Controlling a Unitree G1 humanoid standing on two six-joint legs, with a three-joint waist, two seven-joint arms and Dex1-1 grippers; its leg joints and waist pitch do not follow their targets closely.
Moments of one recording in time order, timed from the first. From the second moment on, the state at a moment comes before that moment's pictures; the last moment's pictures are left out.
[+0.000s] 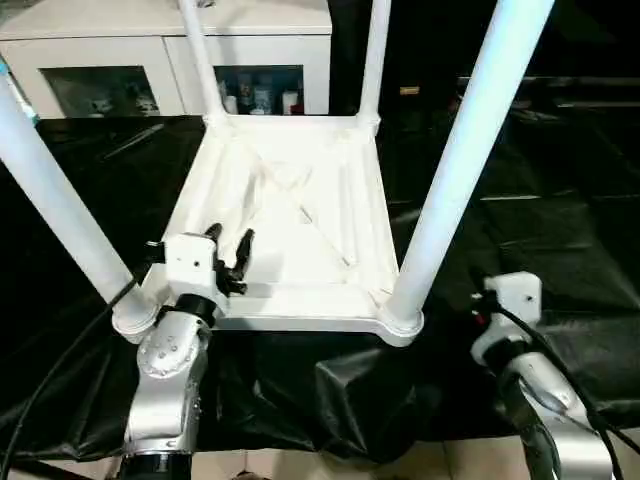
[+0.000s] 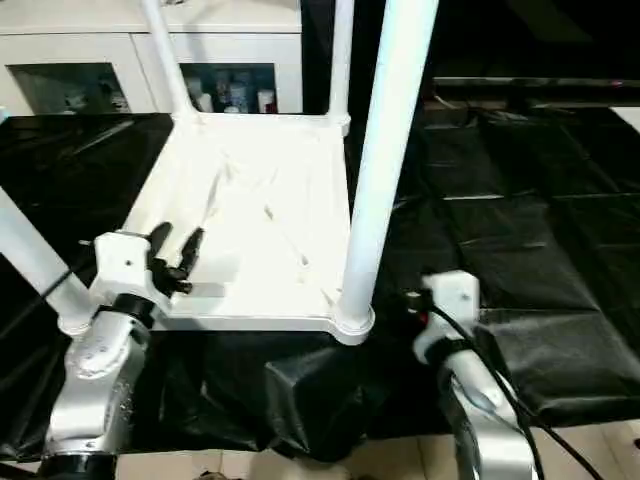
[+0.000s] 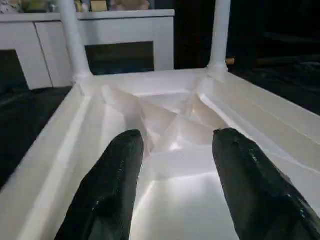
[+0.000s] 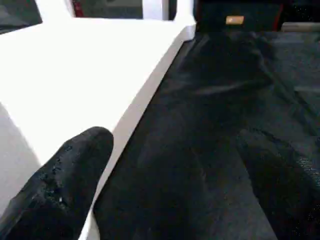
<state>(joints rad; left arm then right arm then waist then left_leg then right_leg) -0.13 0.02 0.14 0.08 0.02 -0.04 -0.26 0.01 -0.16 -0.07 -0.06 0.15 0.16 0.31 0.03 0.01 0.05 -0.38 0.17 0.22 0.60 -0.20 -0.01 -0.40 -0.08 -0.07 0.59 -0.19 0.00</state>
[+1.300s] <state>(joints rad) 0.11 0.33 0.20 -0.20 -0.14 0.09 -0.45 0.11 -0.49 -0.17 0.02 0.22 0.12 0.60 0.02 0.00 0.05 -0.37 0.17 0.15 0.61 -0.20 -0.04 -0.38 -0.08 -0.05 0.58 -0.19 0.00</state>
